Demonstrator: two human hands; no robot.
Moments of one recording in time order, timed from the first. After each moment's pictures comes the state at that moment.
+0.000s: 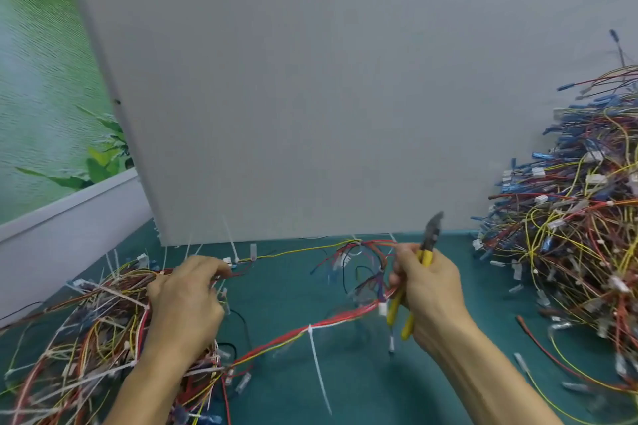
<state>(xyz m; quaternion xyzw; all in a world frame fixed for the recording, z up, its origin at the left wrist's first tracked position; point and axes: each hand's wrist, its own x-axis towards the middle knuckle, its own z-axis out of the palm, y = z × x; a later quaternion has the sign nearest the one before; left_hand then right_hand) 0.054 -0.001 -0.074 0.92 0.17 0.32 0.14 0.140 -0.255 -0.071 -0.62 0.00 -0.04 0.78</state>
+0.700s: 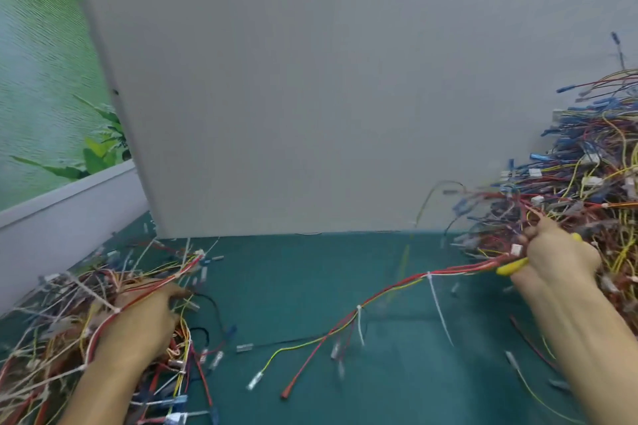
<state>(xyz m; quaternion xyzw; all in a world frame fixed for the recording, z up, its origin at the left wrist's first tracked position) 0.038 0.054 -0.102 0.94 0.30 0.10 0.13 0.193 -0.363 -0.029 -0.42 0.19 -0.21 0.86</state>
